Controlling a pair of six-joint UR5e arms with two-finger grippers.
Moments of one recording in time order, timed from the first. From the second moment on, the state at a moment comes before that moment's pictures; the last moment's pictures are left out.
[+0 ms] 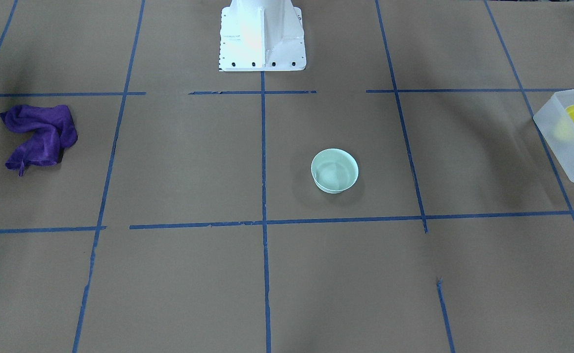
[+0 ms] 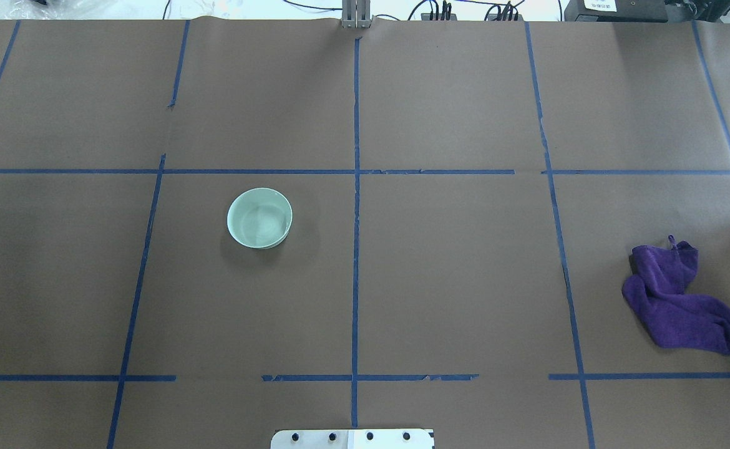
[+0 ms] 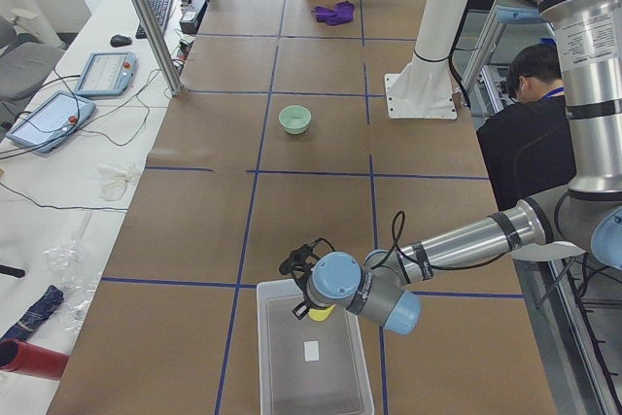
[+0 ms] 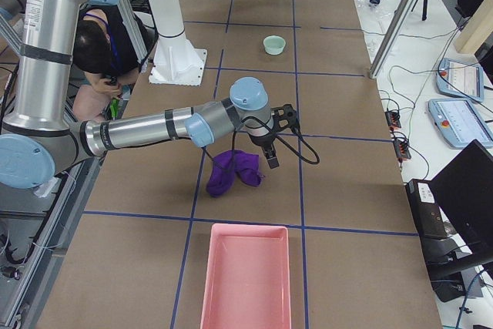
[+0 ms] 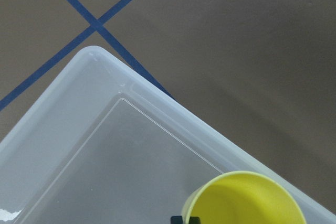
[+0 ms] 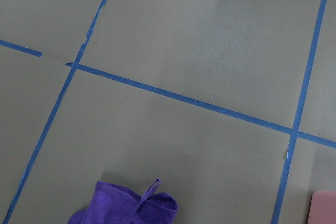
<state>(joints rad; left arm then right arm) -1.48 -1.31 -1.40 -2.41 -2.45 0.42 1.43 -1.78 1.98 -1.26 2.38 0.16</state>
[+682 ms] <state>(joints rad) -1.48 -1.33 -1.53 -2.35 -2.44 0.35 1.32 -1.77 1.99 -1.06 2.37 0.24</state>
